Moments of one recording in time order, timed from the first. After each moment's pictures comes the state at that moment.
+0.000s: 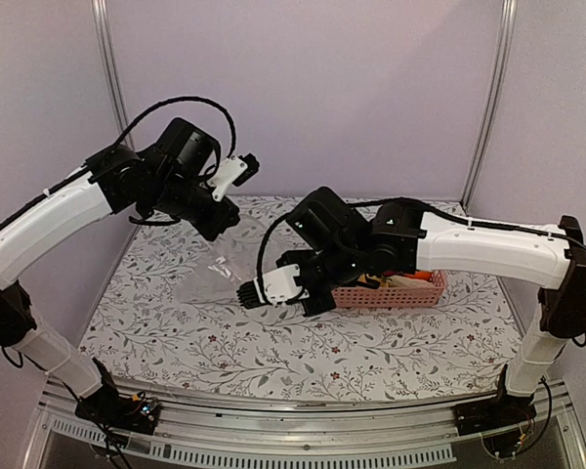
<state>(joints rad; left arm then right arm) -0.80 1.48 1.59 -0.94 -0.14 0.08 1.17 1.77 1.60 -0.66 -0.12 -0.90</state>
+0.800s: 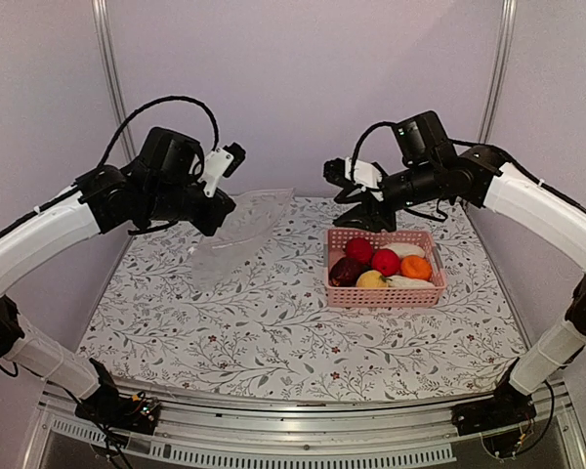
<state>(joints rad) -0.78 1.37 1.40 -0.66 -0.20 0.07 0.75 1.56 1.61 -0.69 -0.39 -0.76</state>
